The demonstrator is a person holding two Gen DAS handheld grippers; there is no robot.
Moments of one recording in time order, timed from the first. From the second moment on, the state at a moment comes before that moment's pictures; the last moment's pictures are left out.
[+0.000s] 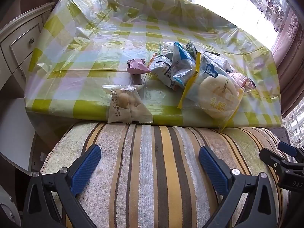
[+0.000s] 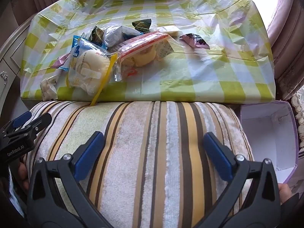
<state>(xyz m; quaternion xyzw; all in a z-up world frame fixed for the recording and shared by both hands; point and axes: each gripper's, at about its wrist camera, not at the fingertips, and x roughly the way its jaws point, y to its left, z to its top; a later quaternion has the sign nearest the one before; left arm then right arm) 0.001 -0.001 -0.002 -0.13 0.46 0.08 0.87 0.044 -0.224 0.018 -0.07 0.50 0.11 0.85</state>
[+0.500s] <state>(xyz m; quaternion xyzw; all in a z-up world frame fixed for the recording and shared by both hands) -0.001 -0.003 -0.001 -0.12 0.47 0.09 0.87 0.044 -0.224 0.019 -0.07 0.50 0.12 0.85</state>
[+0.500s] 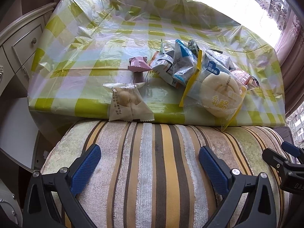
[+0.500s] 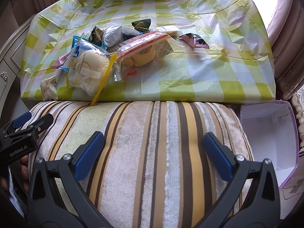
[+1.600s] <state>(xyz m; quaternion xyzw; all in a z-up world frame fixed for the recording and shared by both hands) 0.003 -0.009 -0.001 -0.10 0.47 0.10 0.87 0.044 -0.224 0.017 -0.06 0.49 0.12 0.86</state>
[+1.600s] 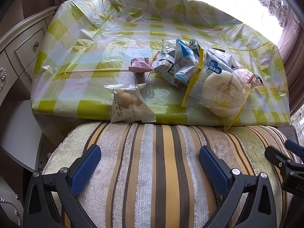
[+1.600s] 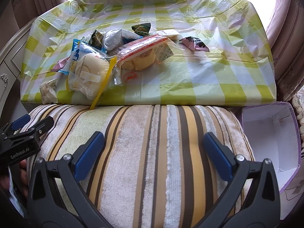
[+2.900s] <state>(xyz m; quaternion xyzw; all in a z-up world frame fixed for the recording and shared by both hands) 0.008 0.008 0.001 -0.15 0.47 0.10 0.87 0.068 -0.226 0.013 -0.06 0.52 0.16 0.84</state>
